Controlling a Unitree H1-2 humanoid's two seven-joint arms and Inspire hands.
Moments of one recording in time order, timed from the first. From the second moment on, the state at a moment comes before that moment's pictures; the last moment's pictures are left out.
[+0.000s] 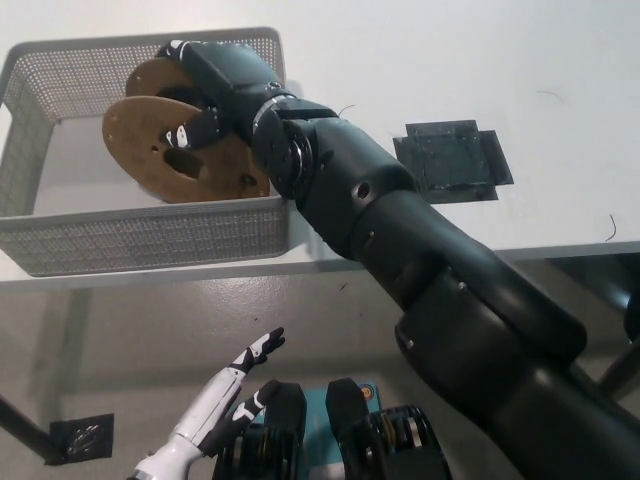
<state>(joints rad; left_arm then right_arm) -0.11 0.22 -0.21 0.29 0.24 -0.42 -0.10 -1.46 0.21 0.56 1.47 -0.47 -0.16 -0.15</state>
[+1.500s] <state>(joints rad) -0.12 0.22 -0.21 0.30 0.25 -0.42 -0.10 -1.69 -0.05 -0.15 1.13 -0.05 0.01 0.44</state>
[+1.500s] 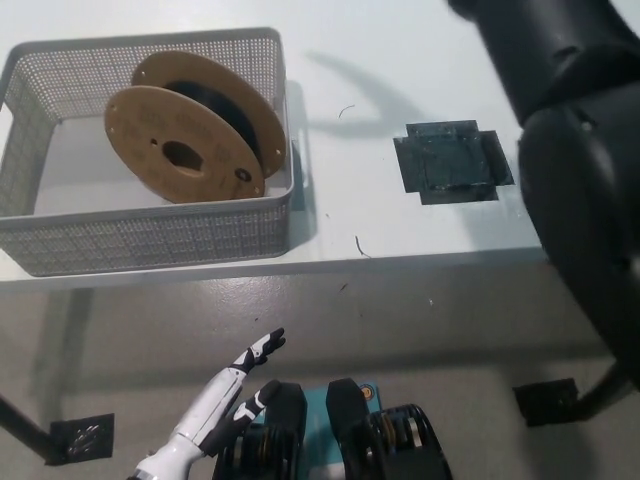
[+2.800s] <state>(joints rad) -0.11 0.22 -0.21 0.37 0.24 -0.42 -0.09 -0.59 -0.18 -0.17 -0.06 0.00 0.23 0.47</state>
